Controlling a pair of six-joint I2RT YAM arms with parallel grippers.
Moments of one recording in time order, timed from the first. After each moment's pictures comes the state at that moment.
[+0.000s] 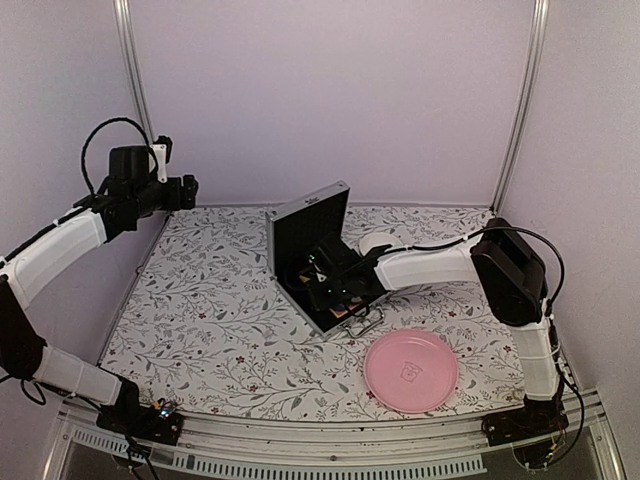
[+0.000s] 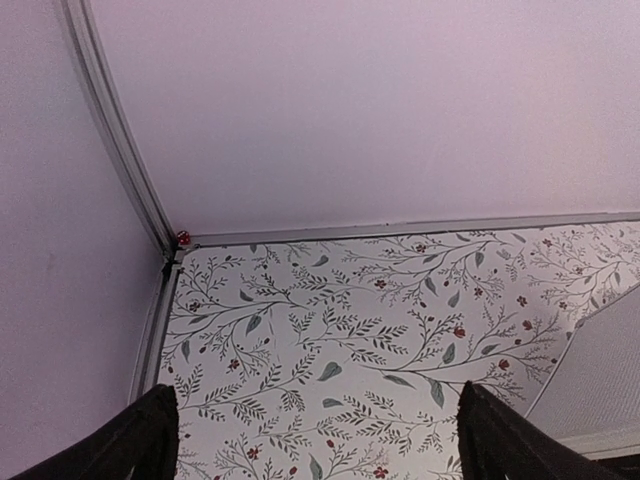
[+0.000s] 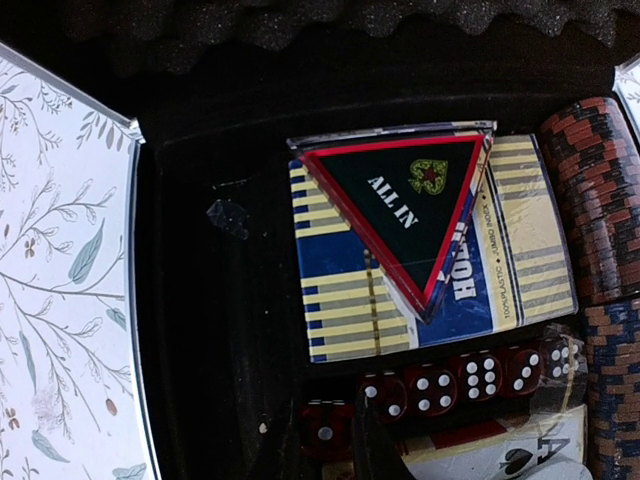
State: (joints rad) left arm -0.22 1.31 1.13 -0.20 -0.19 -0.04; right arm 0.96 2.20 1.57 -0.28 0.20 0.38
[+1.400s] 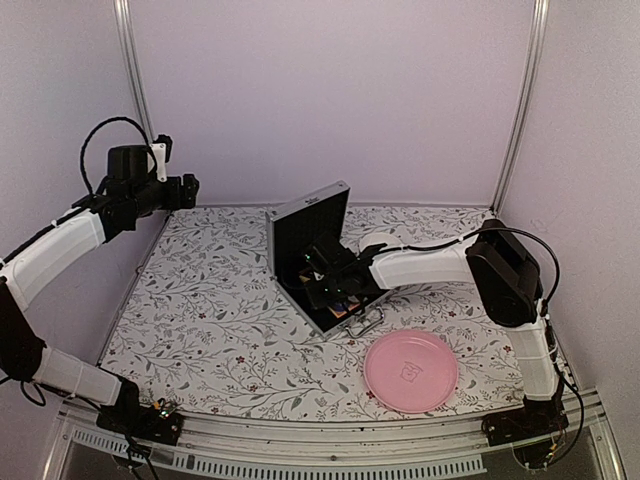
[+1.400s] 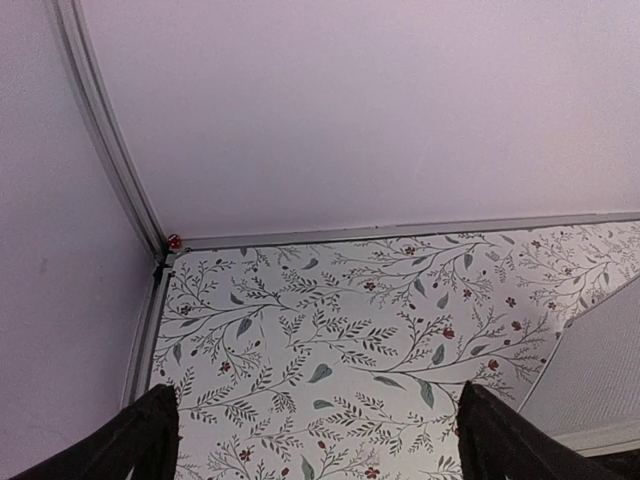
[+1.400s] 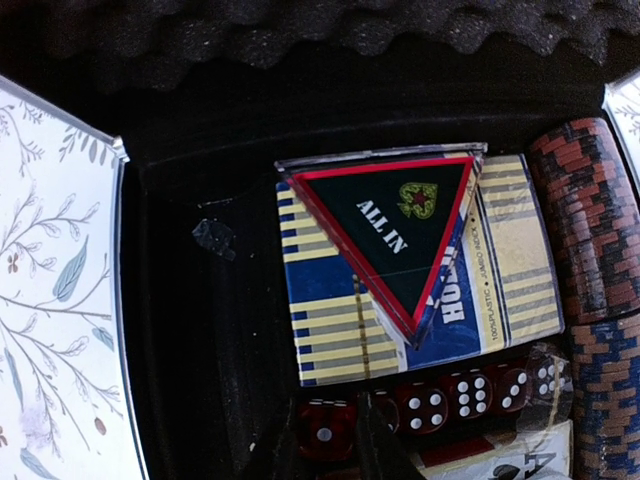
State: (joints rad) left arm -0.22 1.30 1.13 -0.20 -0.16 -0.04; right arm 0.96 2.23 1.62 -0.31 0.25 0.37
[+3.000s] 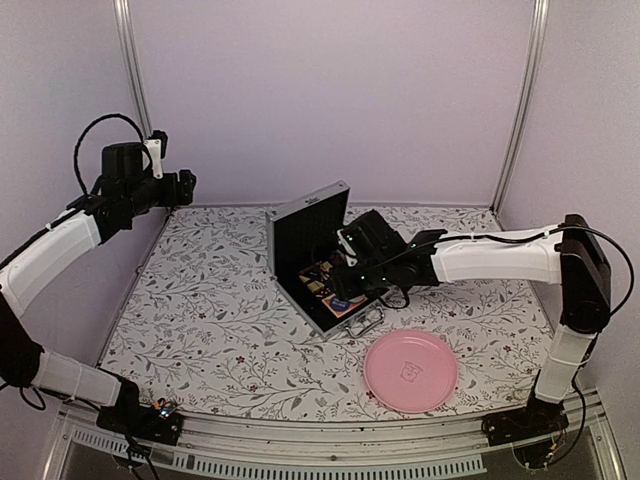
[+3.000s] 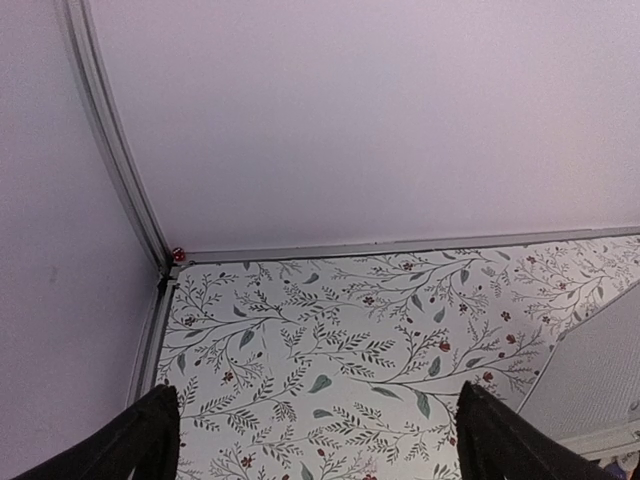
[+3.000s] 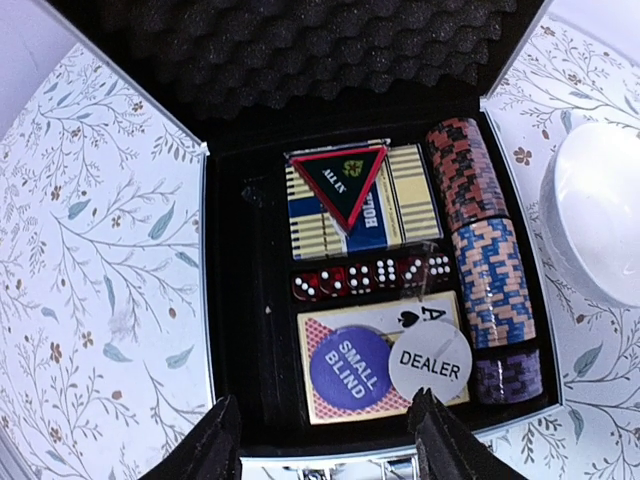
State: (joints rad) left arm -0.22 1.27 1.13 -0.19 -0.17 -0.04; right arm 0.95 1.84 1.35 -0.32 0.20 0.38
